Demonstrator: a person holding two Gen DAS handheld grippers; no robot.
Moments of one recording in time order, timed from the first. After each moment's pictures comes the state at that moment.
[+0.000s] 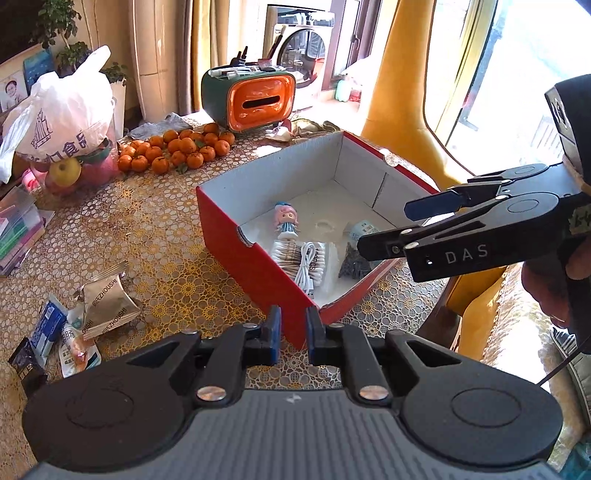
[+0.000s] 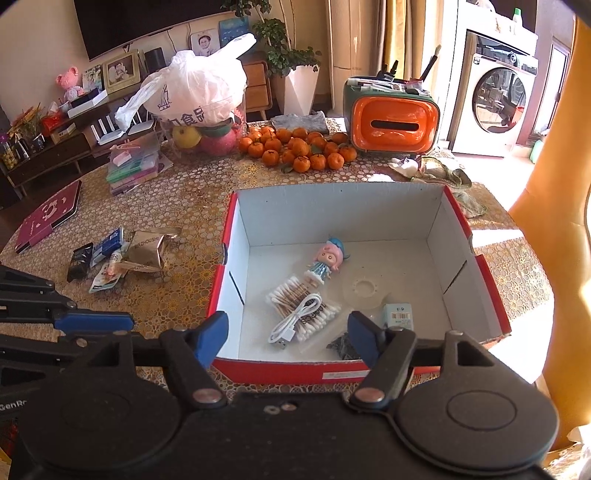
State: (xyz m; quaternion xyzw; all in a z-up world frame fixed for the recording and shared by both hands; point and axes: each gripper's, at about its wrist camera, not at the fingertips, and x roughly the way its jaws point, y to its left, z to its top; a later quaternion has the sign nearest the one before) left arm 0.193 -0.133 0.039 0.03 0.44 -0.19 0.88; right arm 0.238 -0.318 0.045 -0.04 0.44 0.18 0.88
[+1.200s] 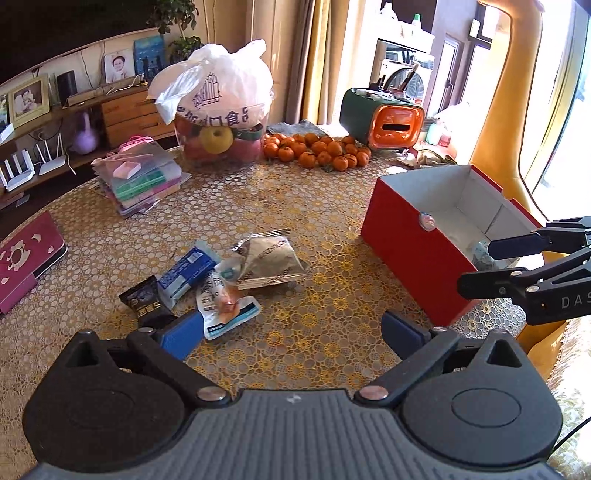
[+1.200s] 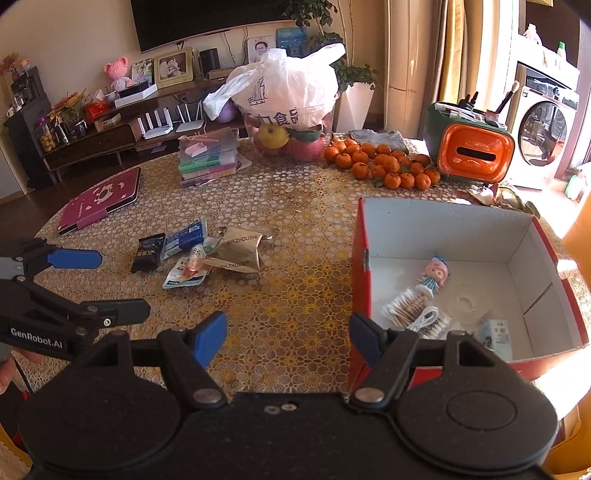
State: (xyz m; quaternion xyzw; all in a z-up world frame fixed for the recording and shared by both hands) left arm 0.152 0.024 0.021 -0.02 0.40 -0.05 0.92; right arm 0.192 -0.207 0.040 -0.06 0.41 0.24 0.88
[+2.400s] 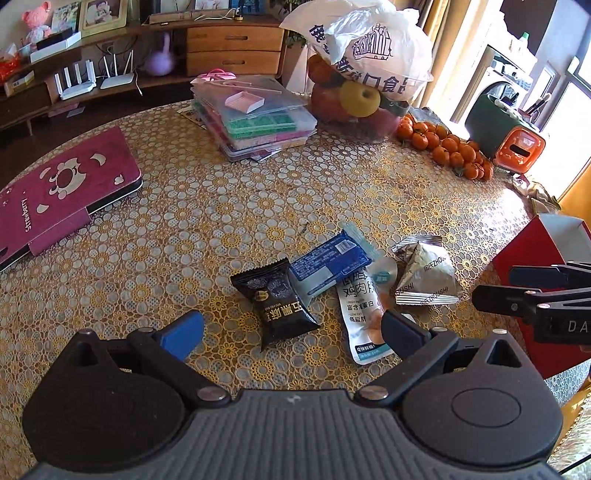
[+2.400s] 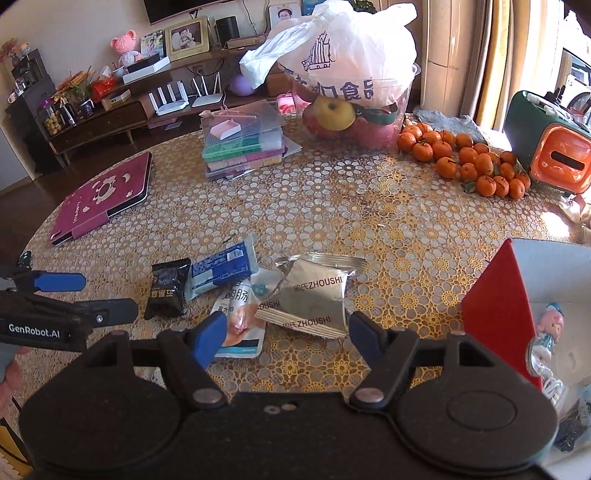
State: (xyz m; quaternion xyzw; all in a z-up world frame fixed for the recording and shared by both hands) left arm 0.224 0.159 -0.036 -0.12 0.46 0.05 0.88; right arm 0.279 -0.071 -0.010 -0.06 0.46 0.26 0.85
